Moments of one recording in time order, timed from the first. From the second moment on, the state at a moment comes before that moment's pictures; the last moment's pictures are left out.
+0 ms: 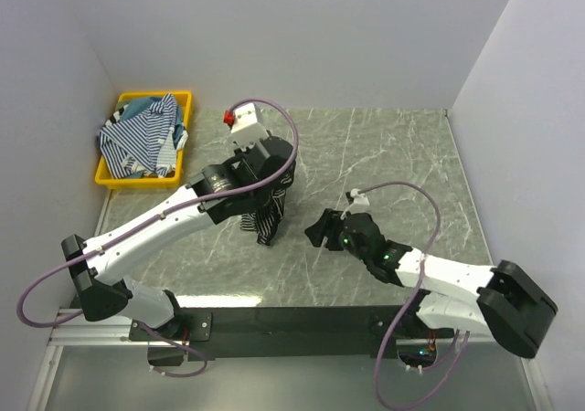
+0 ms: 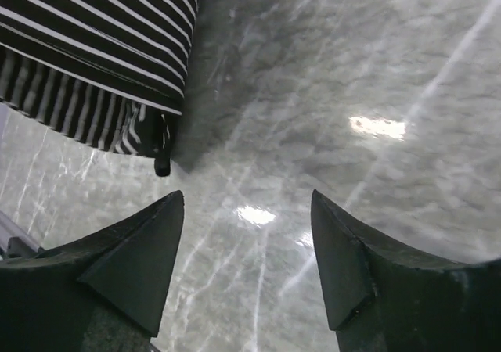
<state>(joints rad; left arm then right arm) -1.01 1.42 1.54 -0.69 -0.84 -0.97 0.80 1.09 0.35 0.26 0.17 0.78</state>
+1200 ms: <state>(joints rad) -0.94 1.40 1.66 -0.68 -0.81 -0.80 0.96 1.55 0.79 0.44 0.45 0.71</state>
